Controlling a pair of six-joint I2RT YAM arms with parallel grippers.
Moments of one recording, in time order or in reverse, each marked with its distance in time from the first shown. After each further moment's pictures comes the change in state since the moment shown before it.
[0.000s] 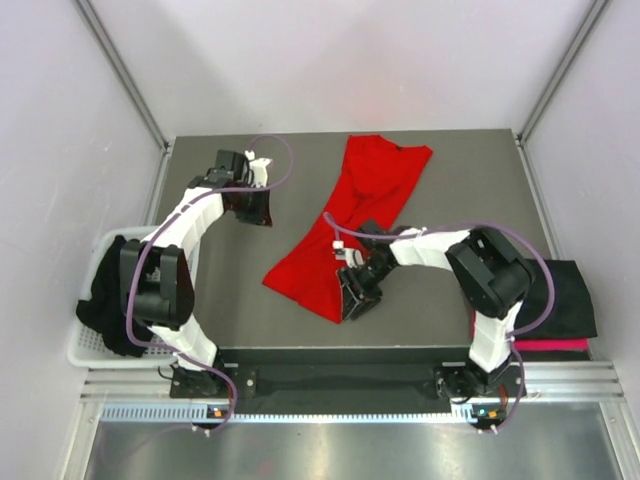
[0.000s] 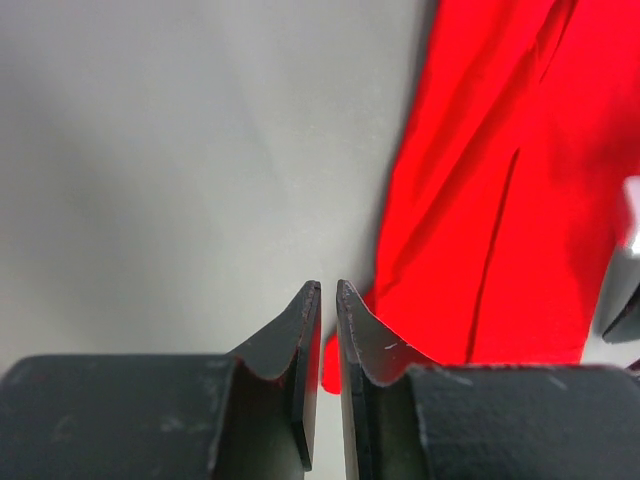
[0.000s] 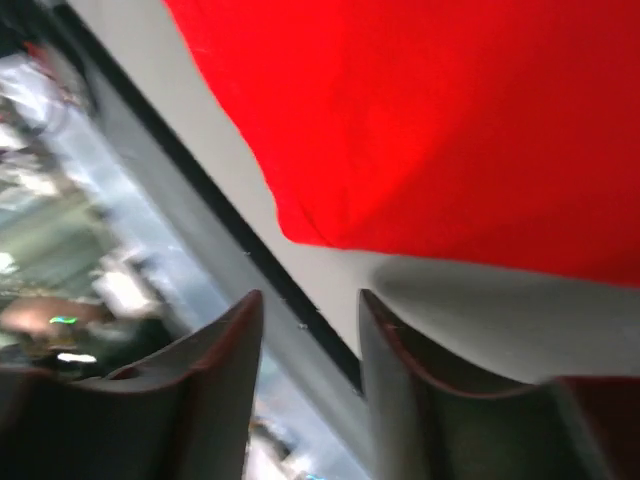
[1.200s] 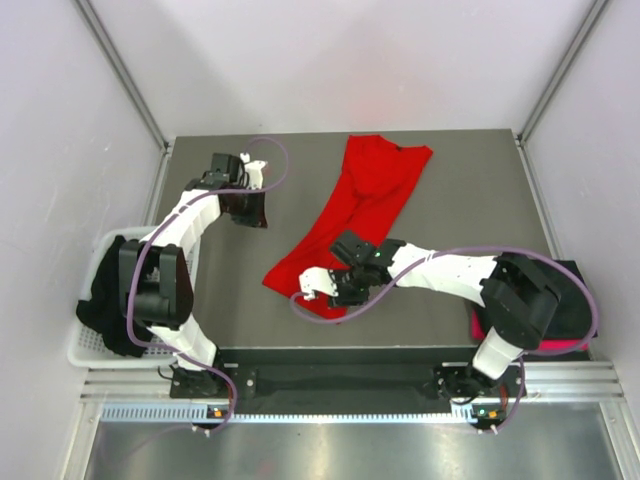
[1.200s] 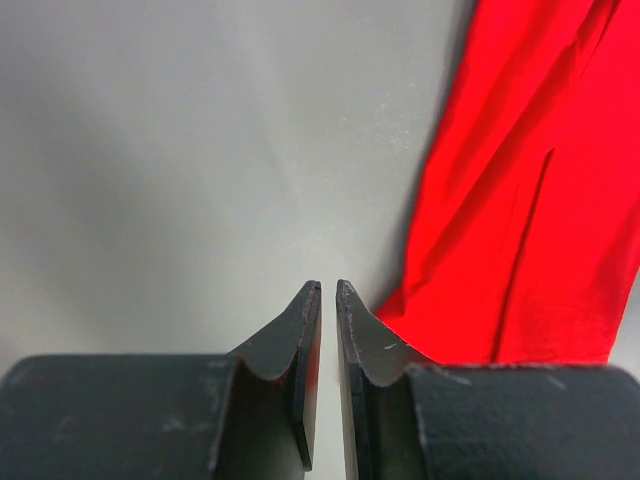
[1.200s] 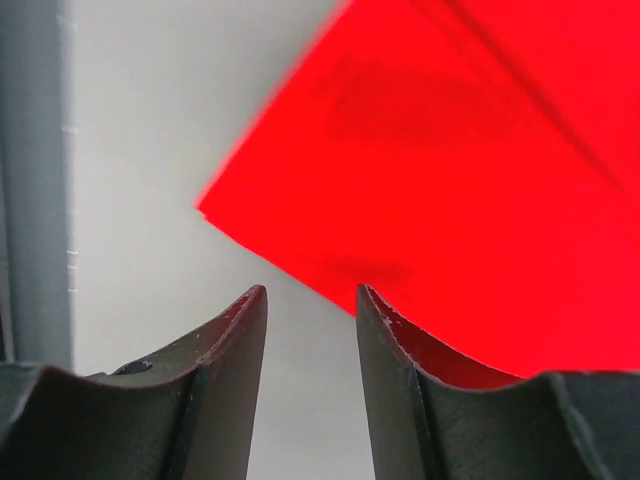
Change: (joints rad) left arm 0.035 -0.001 -0.031 0.027 -0.009 0.023; right arm 0.278 -0.213 0.059 -0.036 0.533 -1.093
